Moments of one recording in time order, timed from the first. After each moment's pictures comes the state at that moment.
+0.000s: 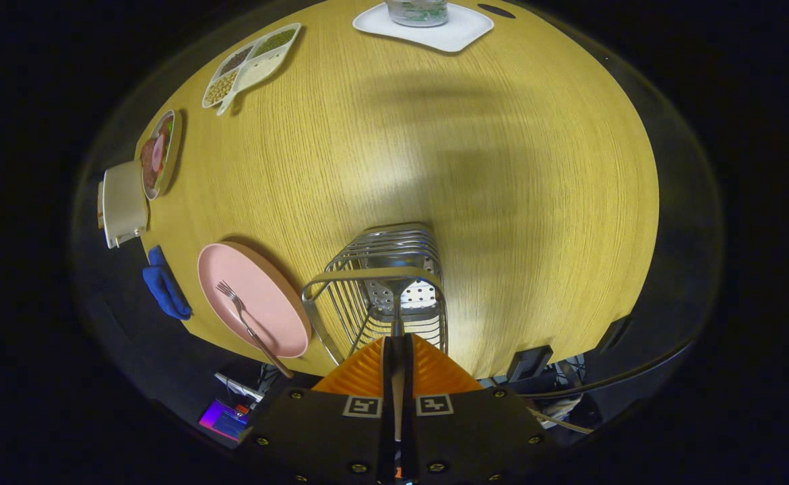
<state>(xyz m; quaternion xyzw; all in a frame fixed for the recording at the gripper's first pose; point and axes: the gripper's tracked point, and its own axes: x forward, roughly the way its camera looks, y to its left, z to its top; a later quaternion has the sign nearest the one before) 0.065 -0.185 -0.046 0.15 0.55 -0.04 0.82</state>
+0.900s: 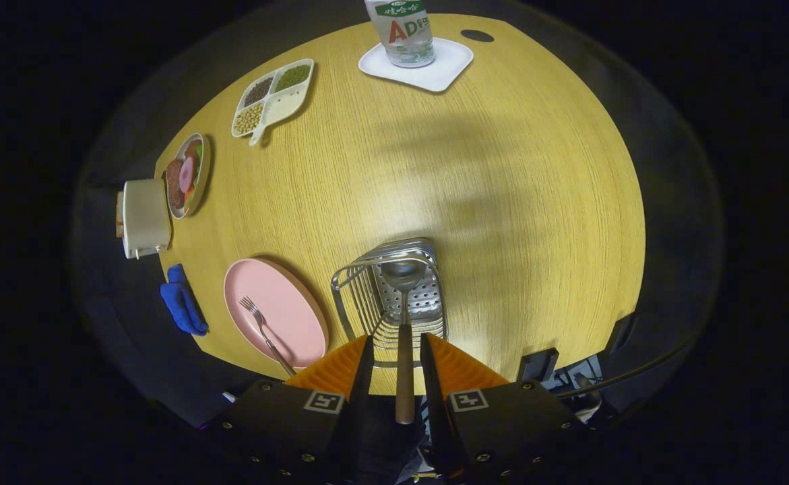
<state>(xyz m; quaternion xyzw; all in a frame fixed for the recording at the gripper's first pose) 0.053 -0.181 -0.017 0.18 0.45 -0.04 0.87</state>
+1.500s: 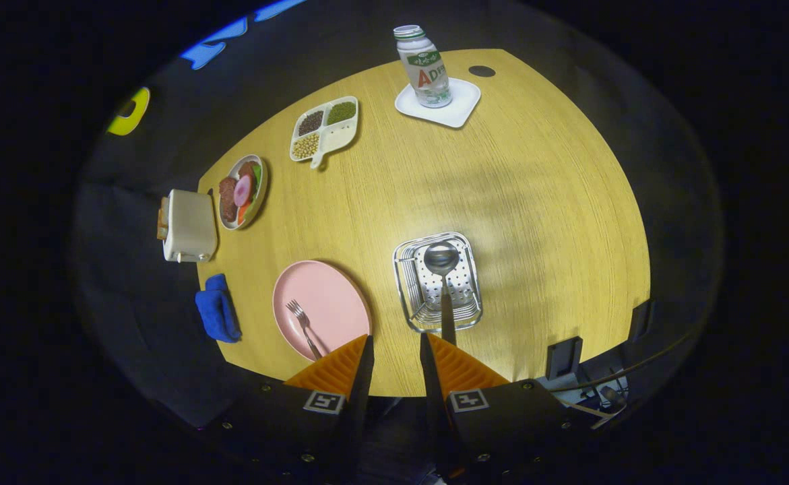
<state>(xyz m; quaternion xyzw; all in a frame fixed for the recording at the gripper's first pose) 0.021 -0.128 0.017 0.20 0.34 0.01 0.92</state>
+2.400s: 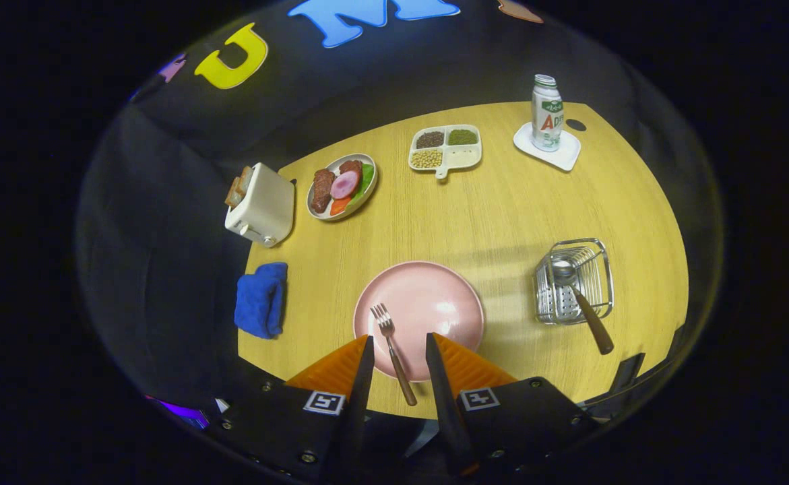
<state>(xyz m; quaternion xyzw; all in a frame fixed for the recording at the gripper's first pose) 0.023 0.016 0.005 0.10 0.22 0.09 0.97</state>
